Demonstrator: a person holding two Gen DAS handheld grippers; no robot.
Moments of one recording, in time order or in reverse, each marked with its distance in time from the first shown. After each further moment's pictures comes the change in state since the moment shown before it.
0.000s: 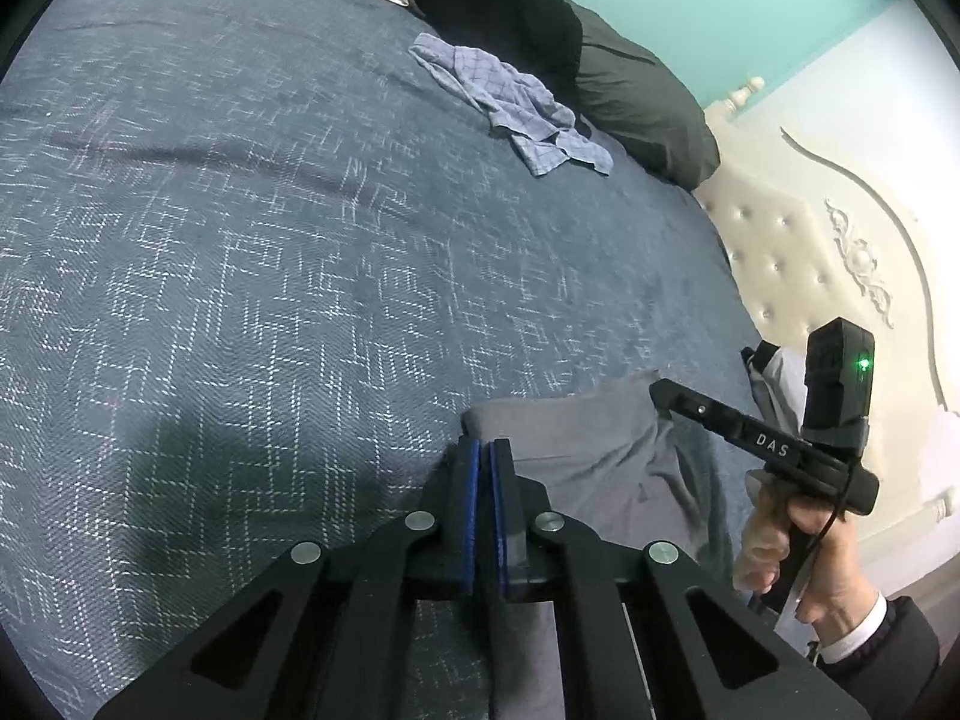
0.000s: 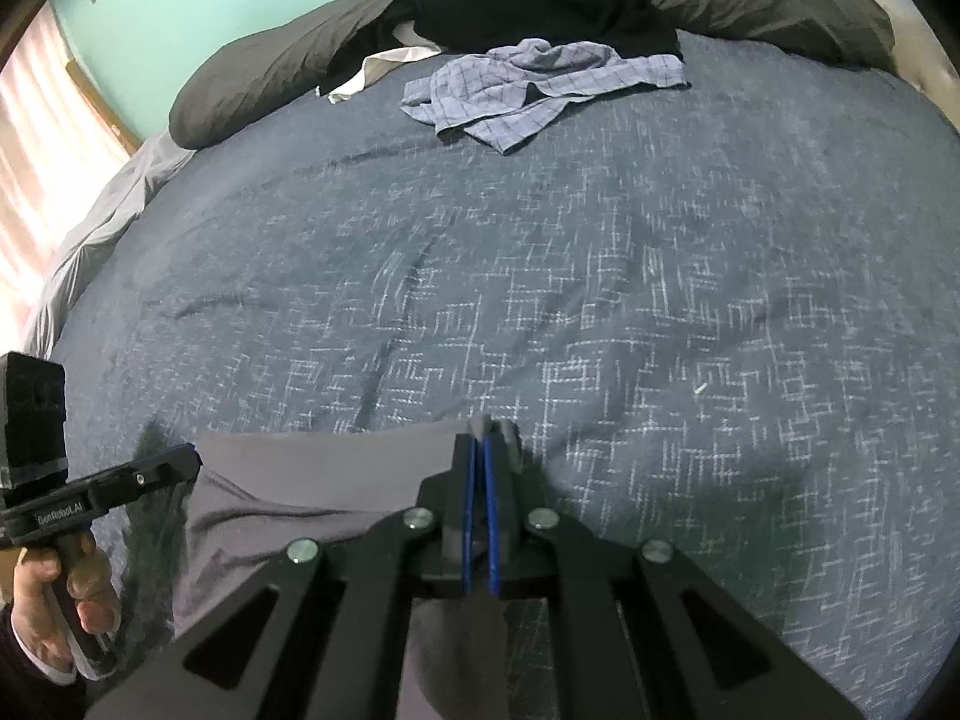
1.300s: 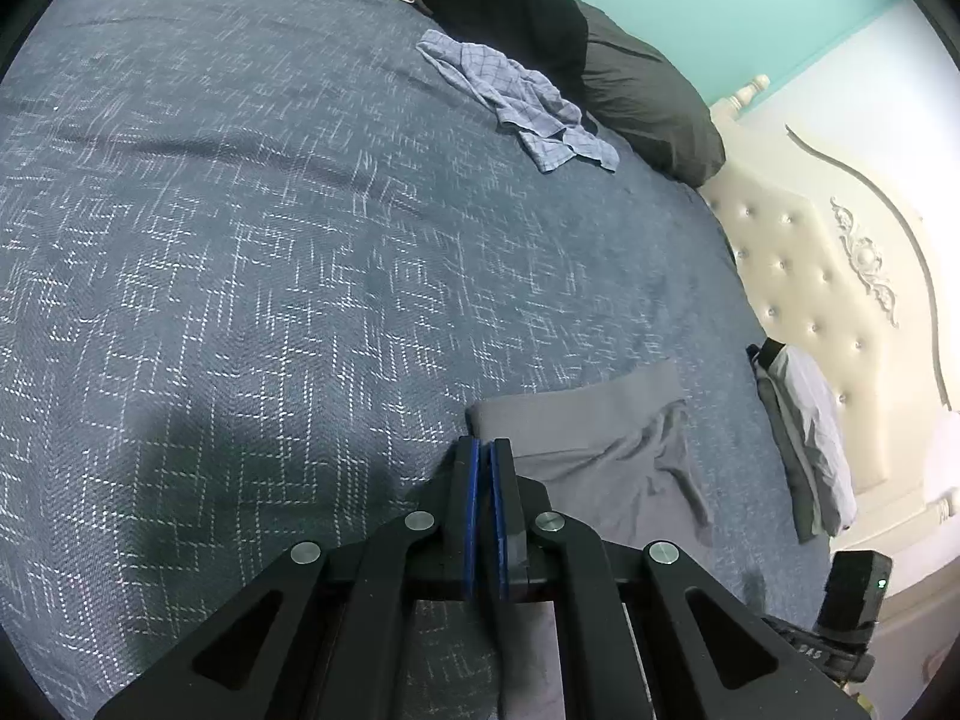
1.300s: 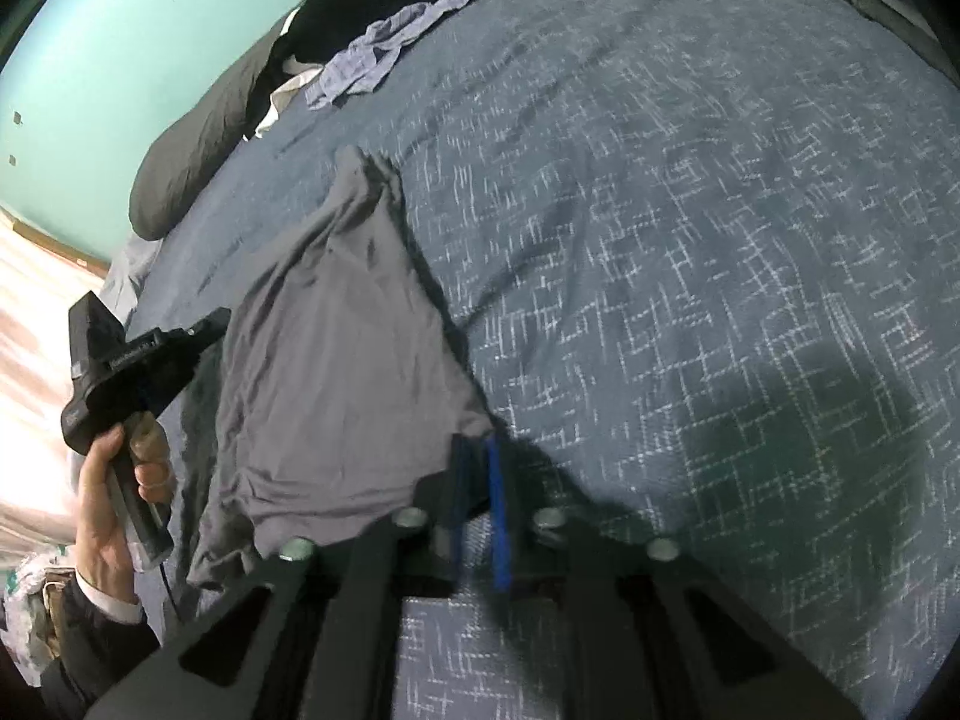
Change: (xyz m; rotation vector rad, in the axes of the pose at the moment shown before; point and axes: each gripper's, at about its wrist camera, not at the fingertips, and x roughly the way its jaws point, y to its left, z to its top) left arm 0.000 0.003 -0.004 -0.001 0.006 0.014; right arm -0.099 -0.040 -0.176 0.387 0.004 0.052
